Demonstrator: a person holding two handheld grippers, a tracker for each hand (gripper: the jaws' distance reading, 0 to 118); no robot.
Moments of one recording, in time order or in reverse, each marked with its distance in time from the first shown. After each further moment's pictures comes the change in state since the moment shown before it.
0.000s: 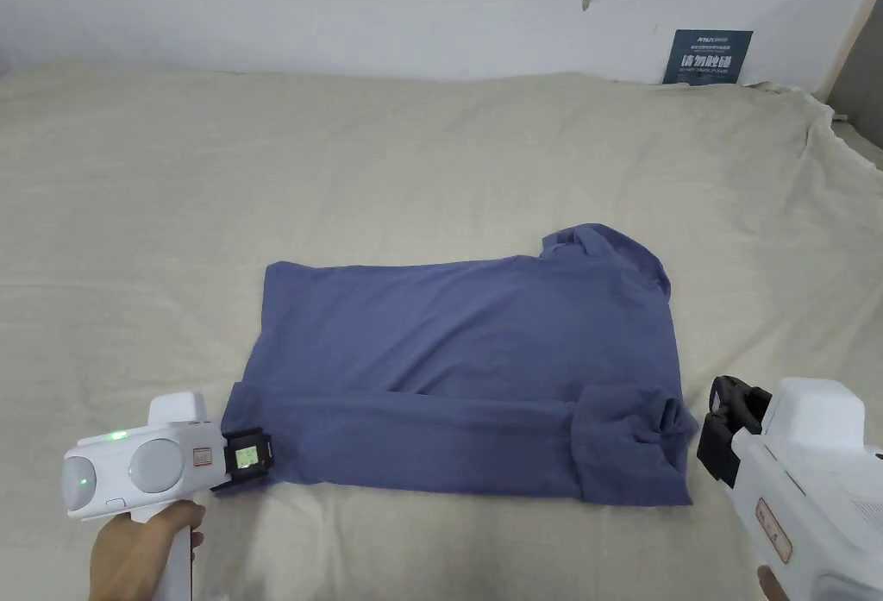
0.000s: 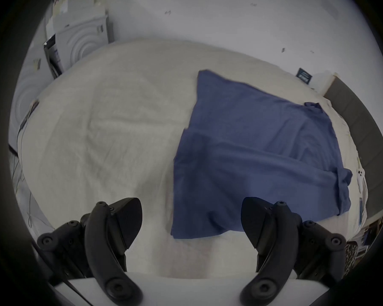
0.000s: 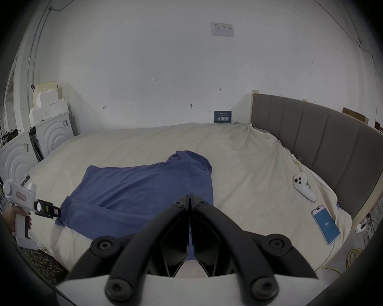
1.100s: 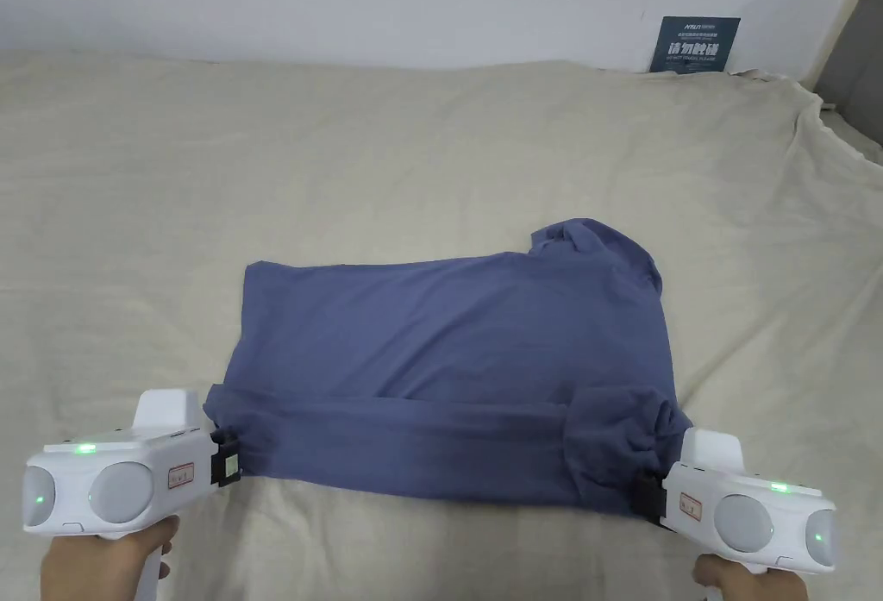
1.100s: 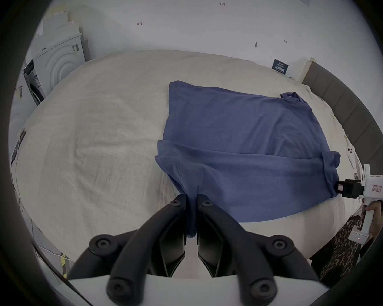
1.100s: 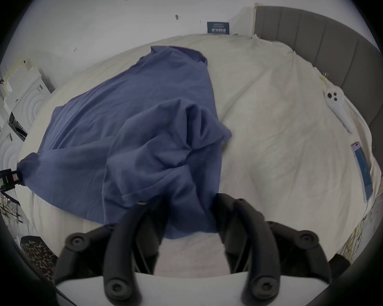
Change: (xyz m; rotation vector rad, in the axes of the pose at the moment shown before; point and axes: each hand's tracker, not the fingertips) left arm 0.014 0.006 0.029 0.064 -0.113 -0.175; right arm 0.007 -0.080 -0.128 -0.564 0.002 -0.105
